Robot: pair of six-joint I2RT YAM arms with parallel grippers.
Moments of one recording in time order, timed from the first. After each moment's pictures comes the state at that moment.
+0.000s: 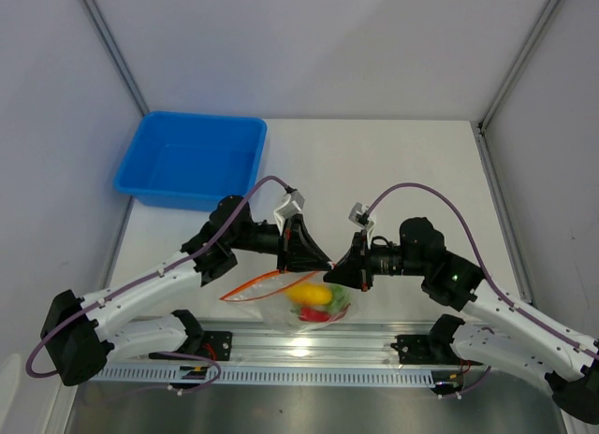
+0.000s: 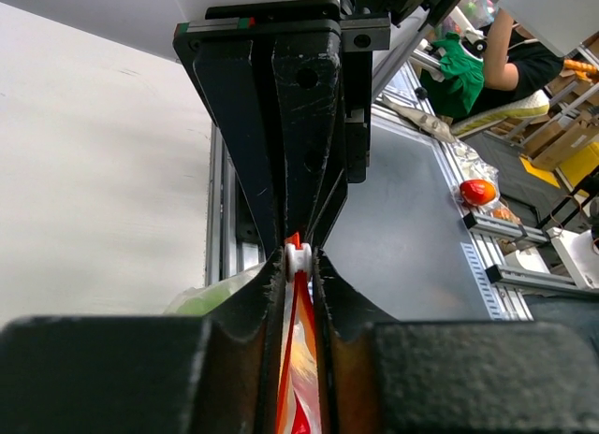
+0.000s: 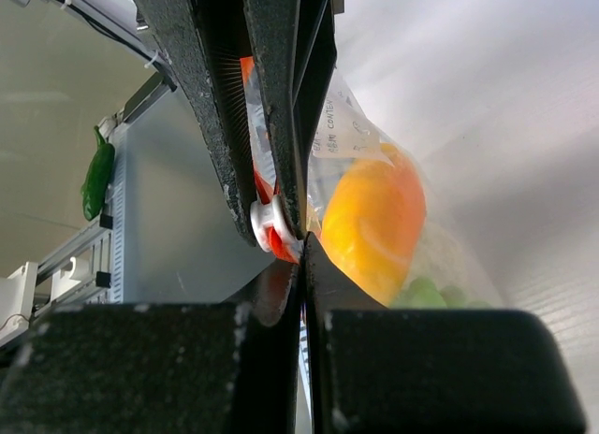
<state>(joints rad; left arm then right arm) -0.83 1.06 0.75 0.29 0.89 -0.45 0.87 0.79 0.71 -0.17 -0.58 0.45</state>
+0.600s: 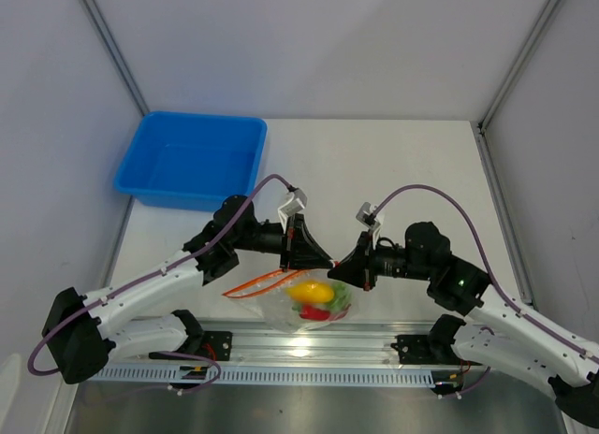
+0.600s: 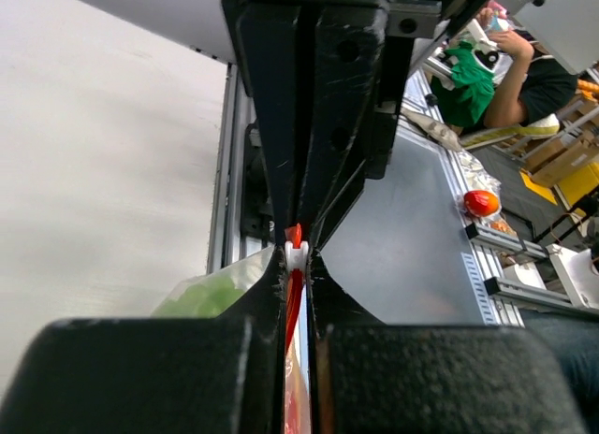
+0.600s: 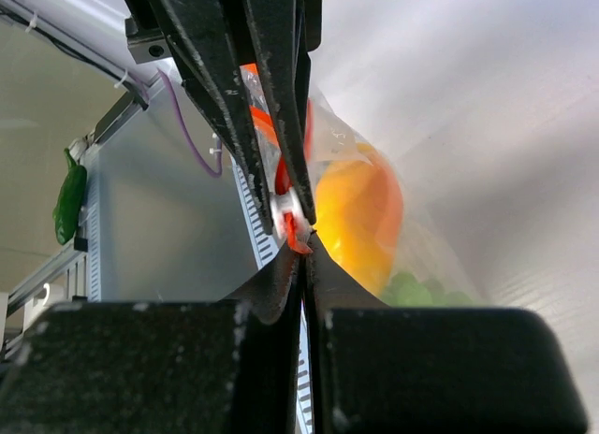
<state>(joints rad) -0.83 1.08 0.75 0.26 0.86 -0.48 0.88 0.75 0.70 -0.19 -0.48 0.45</state>
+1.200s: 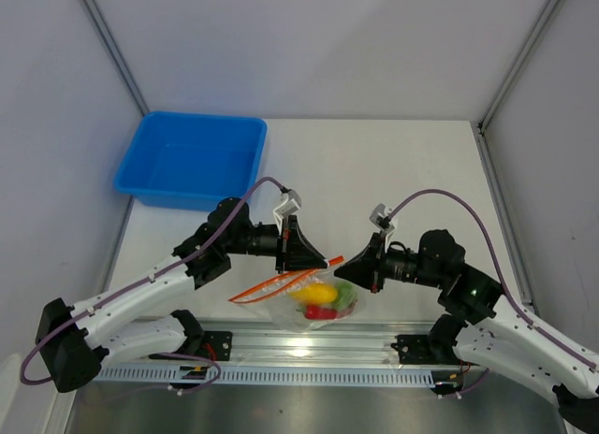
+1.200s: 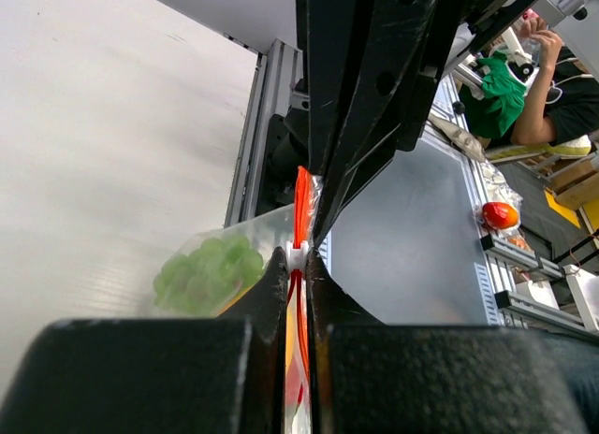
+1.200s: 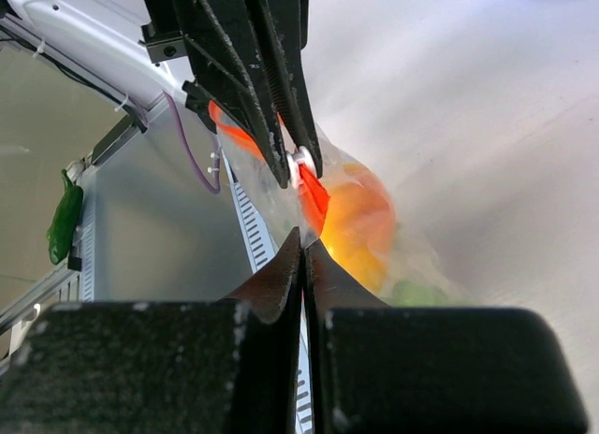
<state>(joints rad) -0.83 1.01 0.76 0.11 0.75 -0.45 0.88 0.64 0.67 -0.19 -0.42 0.46</state>
